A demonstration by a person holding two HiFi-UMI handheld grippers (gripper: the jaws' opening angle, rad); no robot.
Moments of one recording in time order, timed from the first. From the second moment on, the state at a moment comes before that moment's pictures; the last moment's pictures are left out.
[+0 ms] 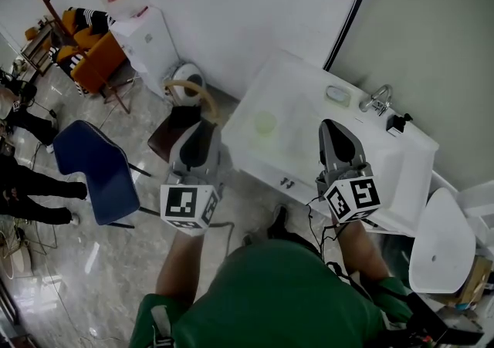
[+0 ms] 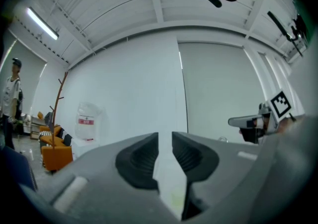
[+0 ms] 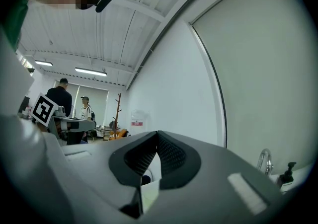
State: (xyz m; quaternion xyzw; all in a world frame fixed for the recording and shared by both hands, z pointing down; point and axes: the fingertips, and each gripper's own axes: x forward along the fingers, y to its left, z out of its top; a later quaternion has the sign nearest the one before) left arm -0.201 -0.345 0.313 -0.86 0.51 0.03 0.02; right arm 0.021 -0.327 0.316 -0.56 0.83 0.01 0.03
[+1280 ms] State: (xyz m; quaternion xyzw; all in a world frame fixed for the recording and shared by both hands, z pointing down) left arm -0.188 -0.346 0.310 -0.86 0.51 0.02 0.04; right arm 0.033 -0.327 0.313 -0.55 0.84 0.01 0.03
